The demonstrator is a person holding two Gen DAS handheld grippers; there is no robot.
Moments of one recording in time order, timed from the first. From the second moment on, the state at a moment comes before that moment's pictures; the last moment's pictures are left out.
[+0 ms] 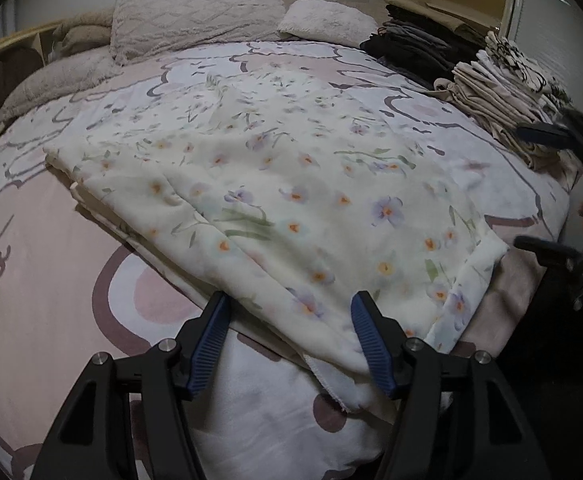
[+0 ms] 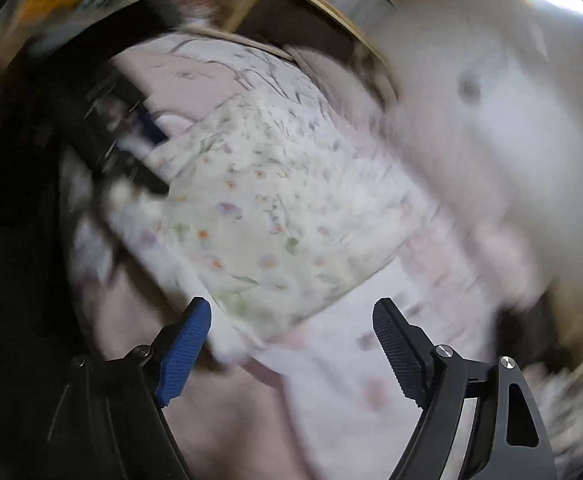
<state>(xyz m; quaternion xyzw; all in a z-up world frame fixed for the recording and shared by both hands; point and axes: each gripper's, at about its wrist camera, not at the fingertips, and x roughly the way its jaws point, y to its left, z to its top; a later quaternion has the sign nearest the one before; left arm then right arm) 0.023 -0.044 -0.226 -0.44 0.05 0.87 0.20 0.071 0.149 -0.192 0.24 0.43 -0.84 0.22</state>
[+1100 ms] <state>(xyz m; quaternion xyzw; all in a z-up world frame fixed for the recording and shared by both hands) 0.028 -0.044 -0.211 -0.42 0.05 0.89 0.18 0.088 0.107 -0.278 0.03 0.69 -0.68 0.26</state>
